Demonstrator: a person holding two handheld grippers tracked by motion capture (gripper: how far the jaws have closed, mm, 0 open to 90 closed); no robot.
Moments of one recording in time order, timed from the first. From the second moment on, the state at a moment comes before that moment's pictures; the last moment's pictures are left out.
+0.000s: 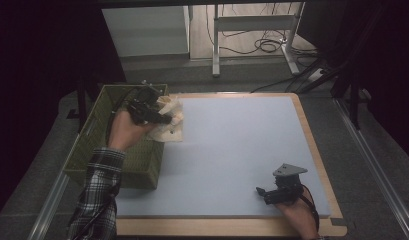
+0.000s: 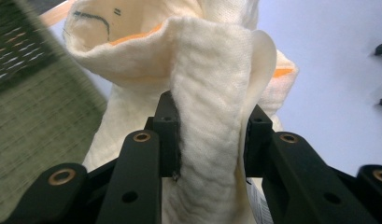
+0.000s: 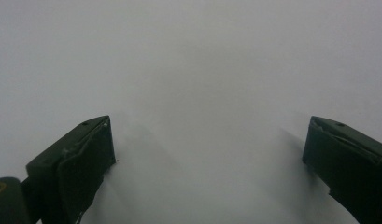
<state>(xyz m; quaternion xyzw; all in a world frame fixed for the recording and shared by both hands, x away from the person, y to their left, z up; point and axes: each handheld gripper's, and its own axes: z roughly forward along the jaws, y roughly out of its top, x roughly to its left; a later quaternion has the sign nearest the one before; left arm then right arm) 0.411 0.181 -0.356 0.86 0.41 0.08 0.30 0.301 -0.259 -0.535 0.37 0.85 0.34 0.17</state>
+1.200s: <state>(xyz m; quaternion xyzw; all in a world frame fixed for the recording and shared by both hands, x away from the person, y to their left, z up) 0.431 0.018 -0.457 0.90 0.34 0.04 0.26 0.301 -0.259 -0.535 0.37 0.85 0.34 0.17</state>
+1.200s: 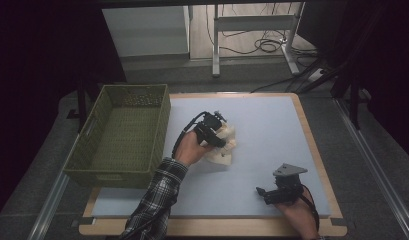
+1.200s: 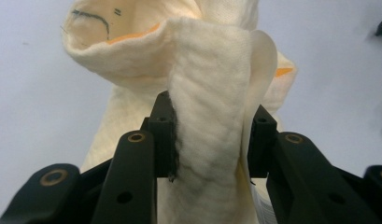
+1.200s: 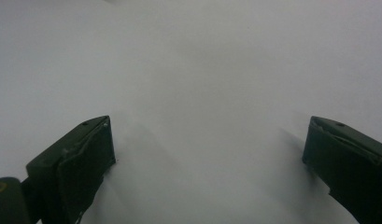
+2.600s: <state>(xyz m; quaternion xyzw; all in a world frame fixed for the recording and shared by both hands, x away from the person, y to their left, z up) 0.411 0.001 -0.477 0.93 0.28 0.08 0.23 0.302 -0.259 -0.535 0.37 0.85 0.34 0.17</state>
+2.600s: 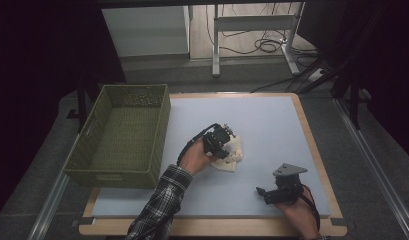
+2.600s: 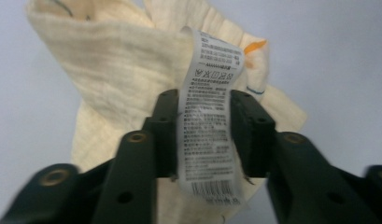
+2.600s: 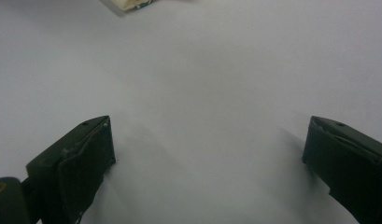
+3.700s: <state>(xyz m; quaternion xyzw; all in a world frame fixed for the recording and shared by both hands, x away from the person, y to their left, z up) 0.413 0.088 -0.462 0.89 0.38 0.11 0.24 0.337 -0.206 -0.515 0.31 0.86 0.38 0.10</state>
